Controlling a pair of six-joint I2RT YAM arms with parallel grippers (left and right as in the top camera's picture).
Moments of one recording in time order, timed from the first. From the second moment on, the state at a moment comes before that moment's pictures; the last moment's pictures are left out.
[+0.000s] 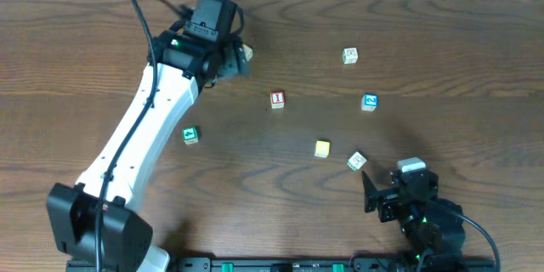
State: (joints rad) left arm -0.35 1.71 1.59 -0.99 -0.22 -0.63; right arm 0.11 0.01 0.17 -0.64 -0.09 -0.06
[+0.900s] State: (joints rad) left arm -0.12 2.12 1.59 -0.94 -0.13 -1.14; right arm 0.11 0.01 0.17 -0.64 -0.09 -0.06
